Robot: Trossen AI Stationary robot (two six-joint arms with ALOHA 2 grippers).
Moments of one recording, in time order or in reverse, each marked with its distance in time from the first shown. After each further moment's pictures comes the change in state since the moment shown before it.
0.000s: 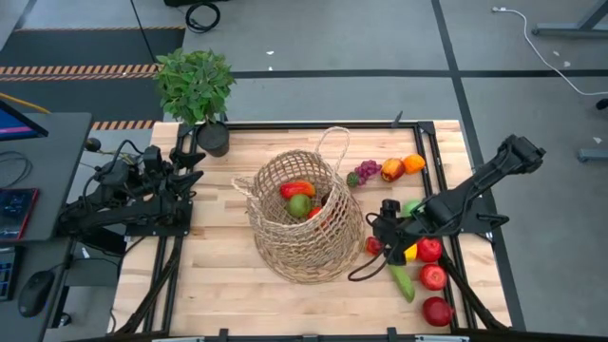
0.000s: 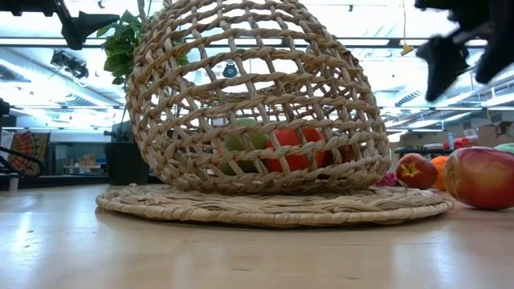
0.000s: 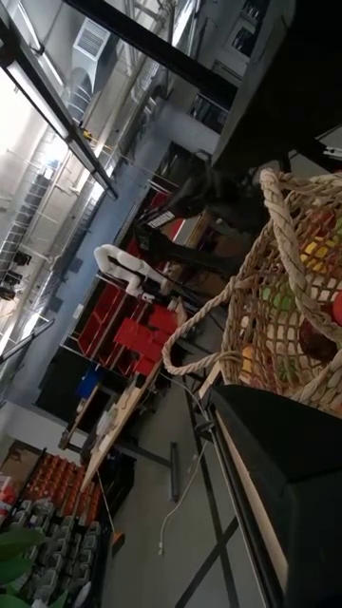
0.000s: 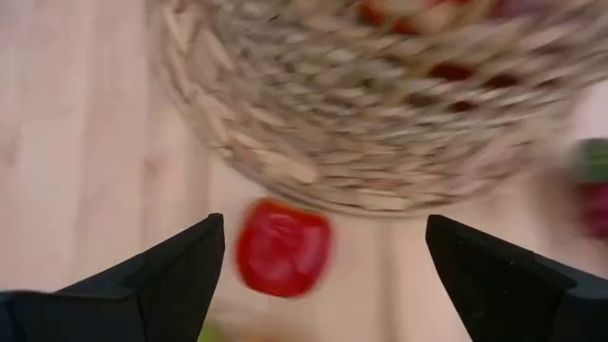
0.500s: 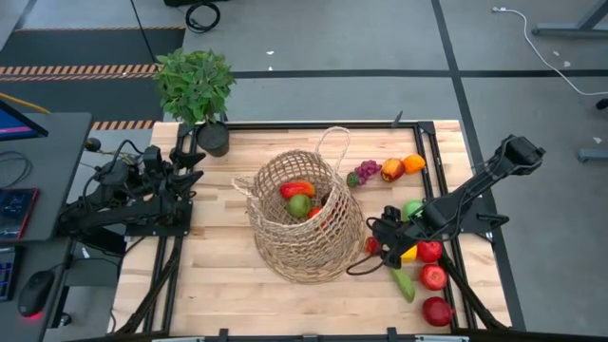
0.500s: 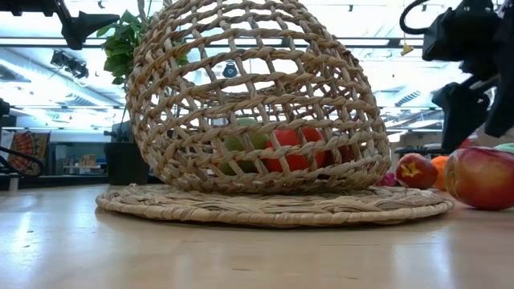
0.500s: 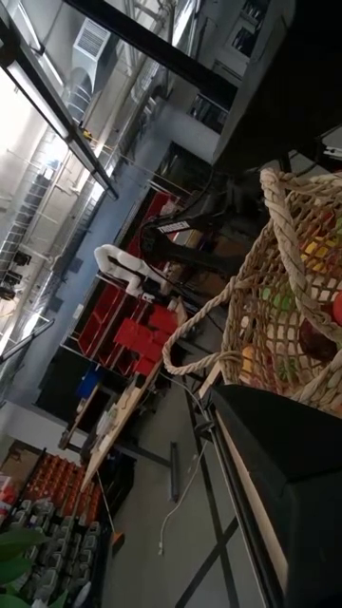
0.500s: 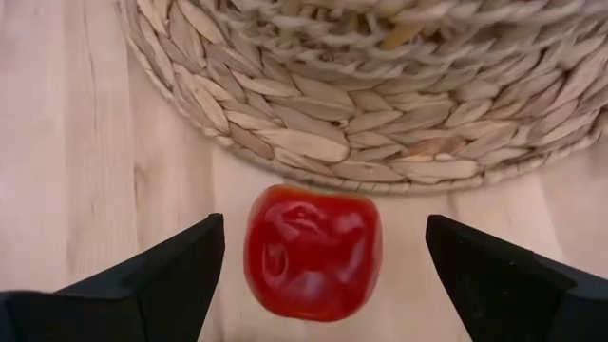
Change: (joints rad) left arm 0.000 0.000 0.000 0.000 0.000 0.000; right arm 0.008 0.000 -0.224 0.265 -0.016 0.172
